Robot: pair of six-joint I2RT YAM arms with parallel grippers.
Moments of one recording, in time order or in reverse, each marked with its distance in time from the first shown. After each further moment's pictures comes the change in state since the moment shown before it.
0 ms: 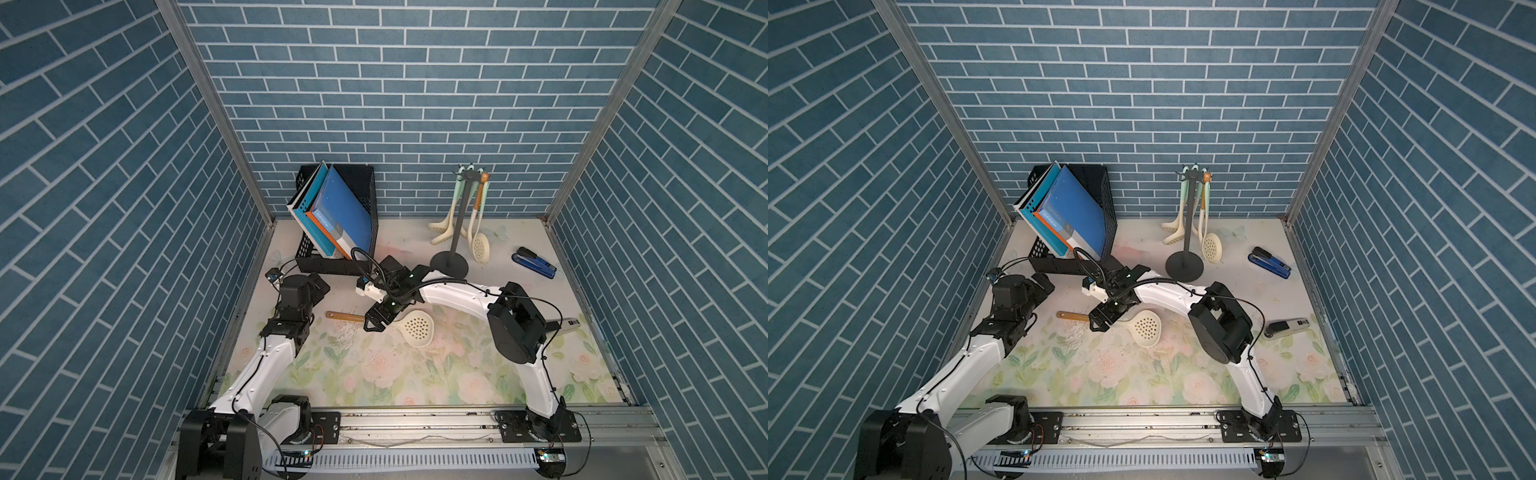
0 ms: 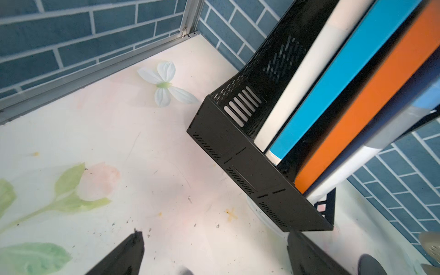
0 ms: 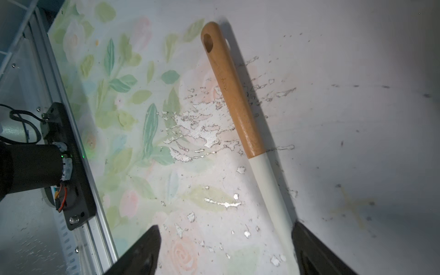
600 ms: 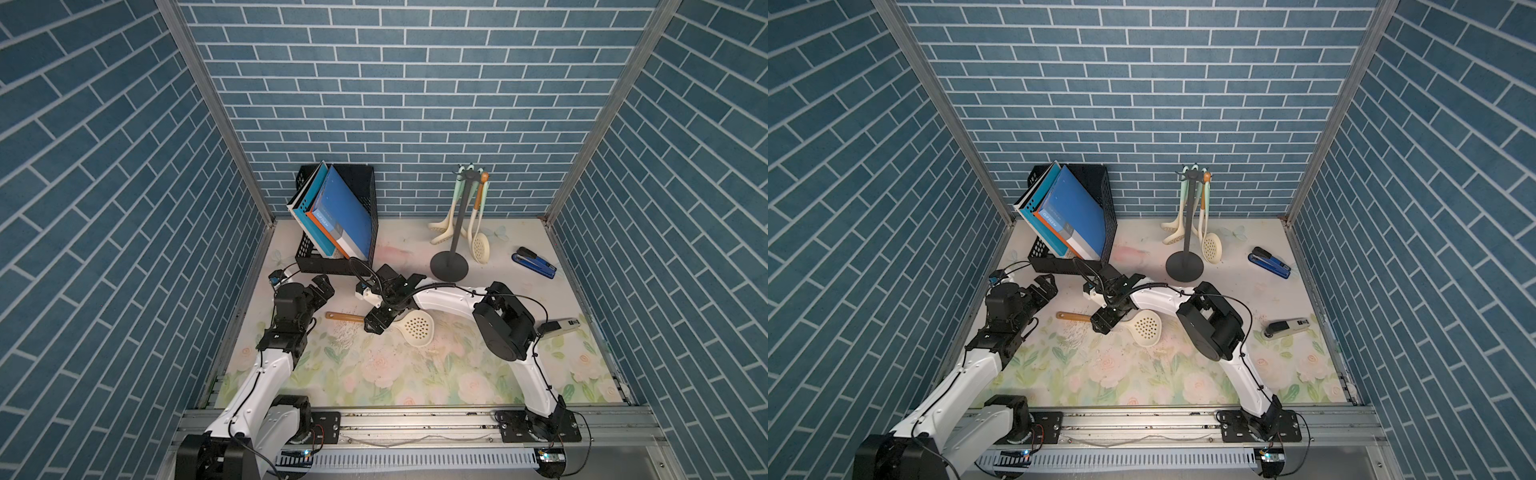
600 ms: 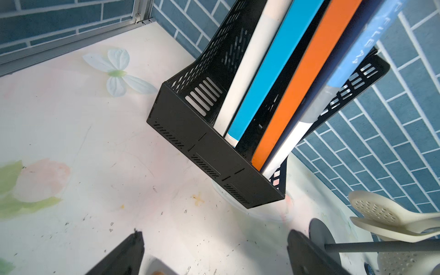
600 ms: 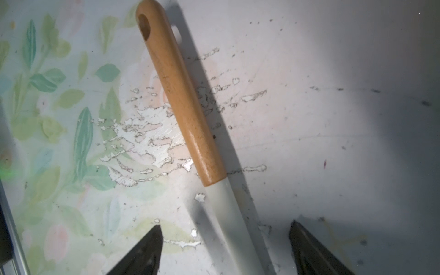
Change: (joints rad) left arm 0.002 -0.117 -0.073 0.072 0.140 0.003; right arm 0.006 0.060 -0.040 0.134 0.117 -0.022
